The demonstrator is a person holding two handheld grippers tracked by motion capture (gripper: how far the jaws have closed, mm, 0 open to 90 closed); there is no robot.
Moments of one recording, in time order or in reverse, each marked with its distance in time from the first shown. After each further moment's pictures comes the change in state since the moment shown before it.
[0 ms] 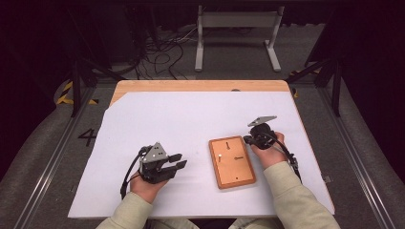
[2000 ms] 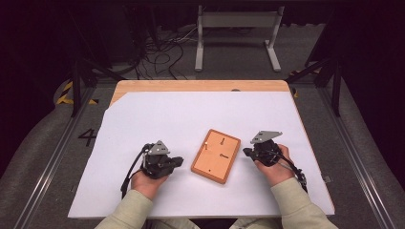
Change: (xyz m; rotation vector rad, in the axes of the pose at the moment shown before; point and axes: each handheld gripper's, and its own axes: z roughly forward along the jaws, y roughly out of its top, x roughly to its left) left arm 0.016 -0.006 0.029 0.159 -0.019 -0.098; right arm 0.030 -0.032 -0.033 -0.070 0.063 -0.138
